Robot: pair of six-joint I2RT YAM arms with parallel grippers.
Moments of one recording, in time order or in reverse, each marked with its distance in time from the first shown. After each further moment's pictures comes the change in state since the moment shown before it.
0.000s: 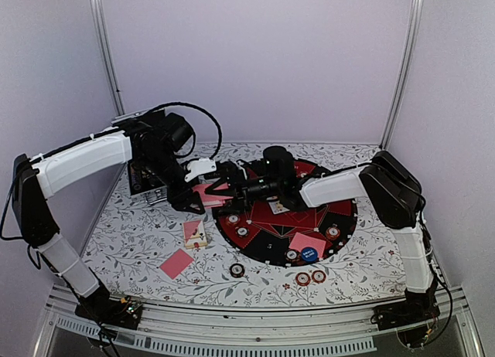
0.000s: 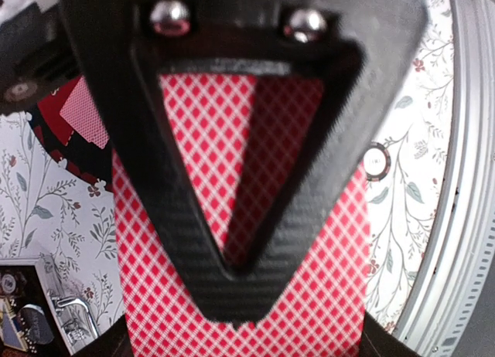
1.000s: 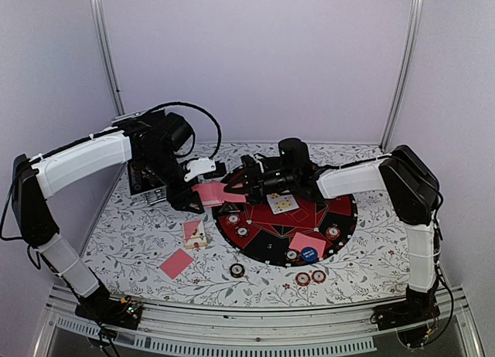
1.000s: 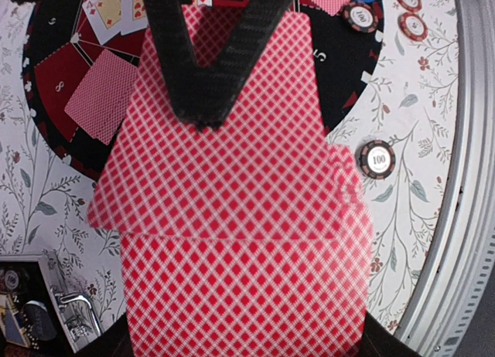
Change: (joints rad) left arm 0.001 -0.001 0.000 0.000 -0.016 0.000; right arm -0.082 -0.128 -0.100 -0.151 -0.011 -0.100
